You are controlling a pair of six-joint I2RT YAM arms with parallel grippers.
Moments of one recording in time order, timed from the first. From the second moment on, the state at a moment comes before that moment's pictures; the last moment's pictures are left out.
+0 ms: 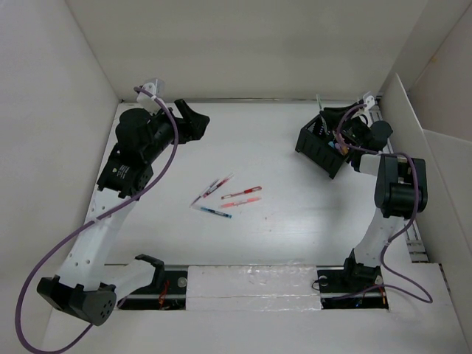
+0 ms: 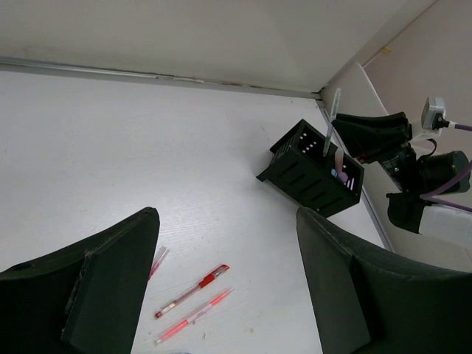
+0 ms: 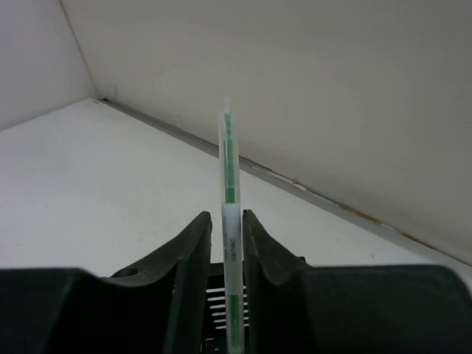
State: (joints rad) left arm -0.35 1.07 1.29 -0.35 0.12 -0.49; right arm -0.17 1.93 1.04 1.25 -0.84 0.32
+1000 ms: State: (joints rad) left arm -0.35 0.96 1.32 -0.43 0.08 -0.49; right arm 0.47 1.40 1.10 0.15 -0.63 -0.47
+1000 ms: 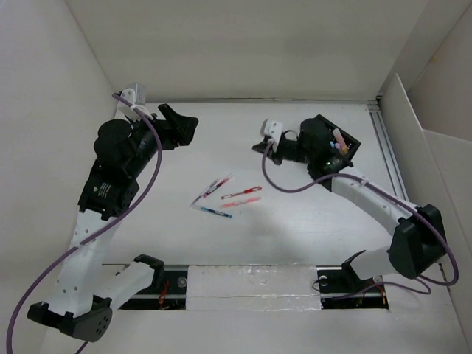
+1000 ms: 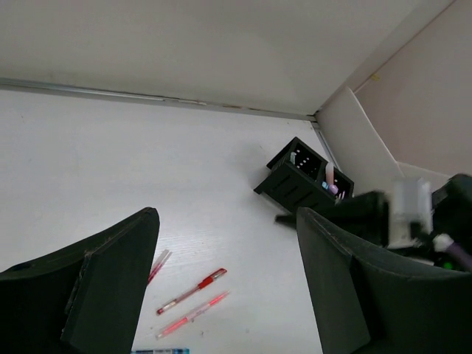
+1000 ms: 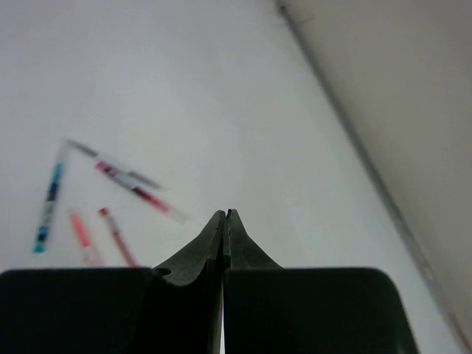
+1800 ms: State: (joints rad) left arm -0.35 0.89 1.36 -0.46 0.06 -0.49; right arm 1.06 2.03 1.45 -0.23 -0.26 -0.51
